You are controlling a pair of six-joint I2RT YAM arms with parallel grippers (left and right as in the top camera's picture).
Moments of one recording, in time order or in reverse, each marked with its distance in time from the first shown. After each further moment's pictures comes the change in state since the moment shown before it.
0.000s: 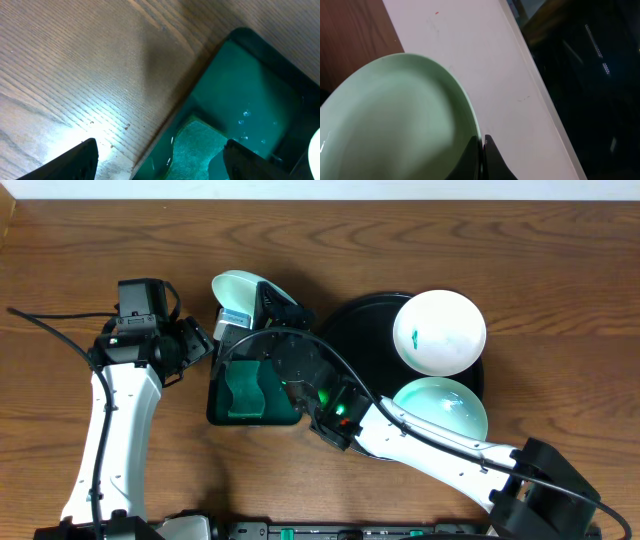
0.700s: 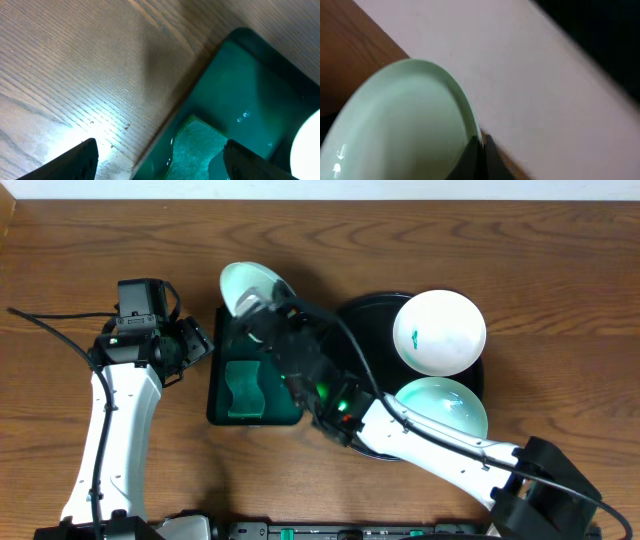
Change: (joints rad) left arm 0.000 0.000 0.000 0.000 0.000 0.000; right arm -0.032 0.000 0.004 -0.144 0.113 0.530
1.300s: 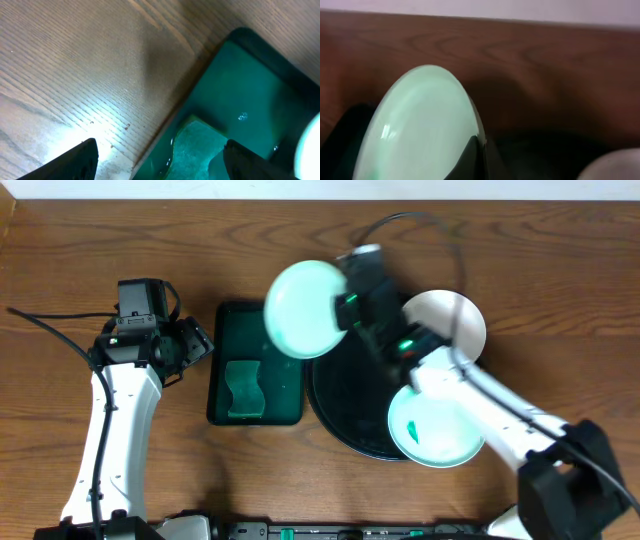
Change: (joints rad) left arm 0.000 0.000 0.000 0.000 0.000 0.000; right arm -0.397 -0.037 0.002 -0.441 -0.525 0.824
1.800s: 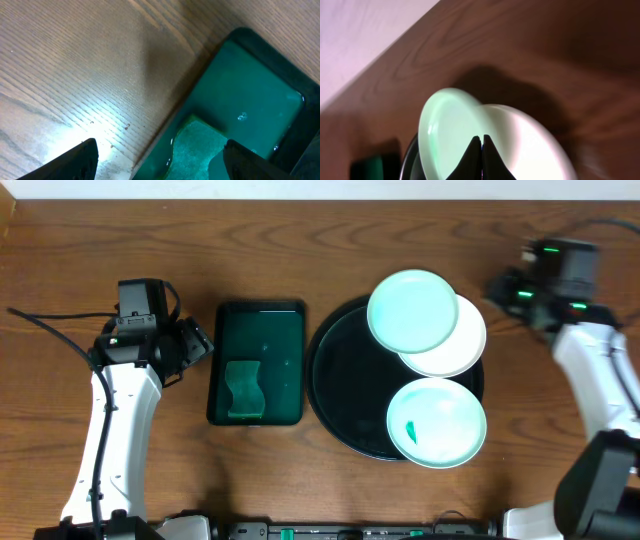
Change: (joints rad) left arm 0.000 0.000 0.000 0.000 -0.001 0.000; right arm -0.801 -0.046 0.003 -0.317 -0.609 0.138
